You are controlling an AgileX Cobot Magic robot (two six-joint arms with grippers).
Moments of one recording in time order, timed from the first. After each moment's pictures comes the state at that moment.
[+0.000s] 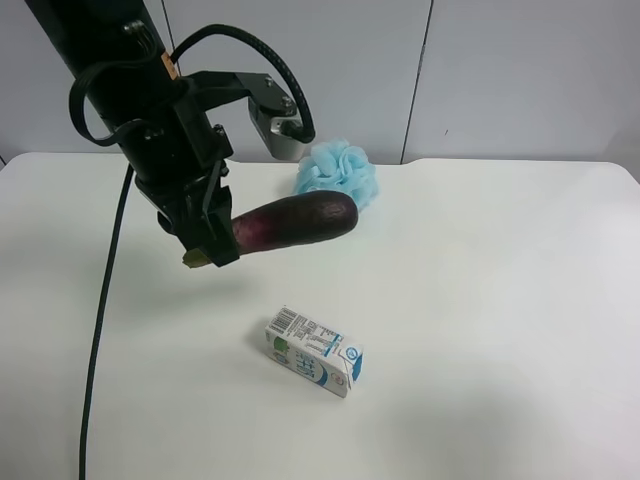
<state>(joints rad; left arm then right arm) -0.63 1.65 -1.32 -0.23 1.12 0.65 0.04 0.11 -0.54 0.09 1.10 -0.16</state>
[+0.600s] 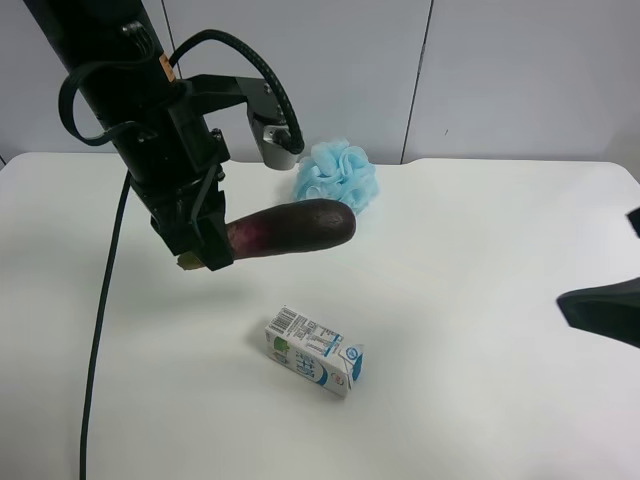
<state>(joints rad) -0.63 1.65 -1.32 -0.22 1.14 0.70 0.48 0.71 -0.70 0.14 0.91 -0.41</state>
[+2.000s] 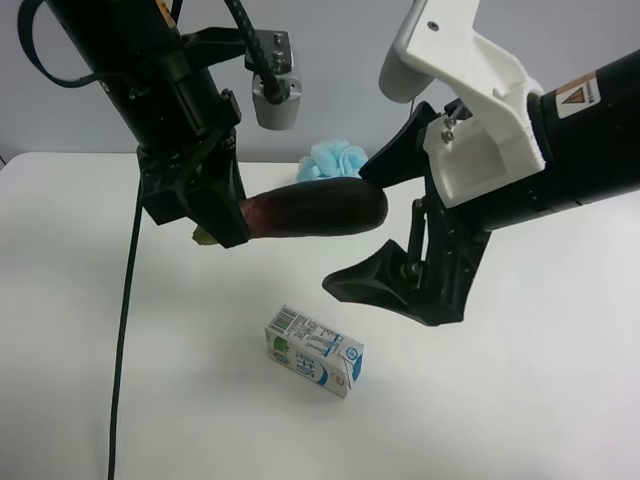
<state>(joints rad) -0.63 1.65 -1.42 -0.31 1.22 0.90 0.73 1.16 -0.82 0.51 0.50 -0.96</state>
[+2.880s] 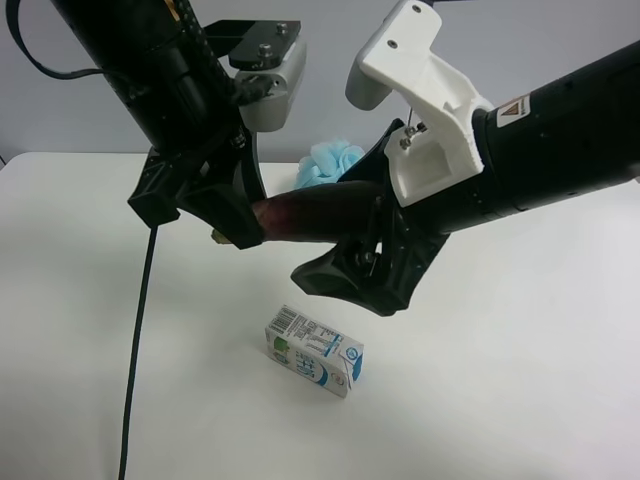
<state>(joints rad) -0.63 1.65 -1.42 -0.40 1.20 1.10 0.73 1.26 -0.82 0.64 0.42 -0.99</state>
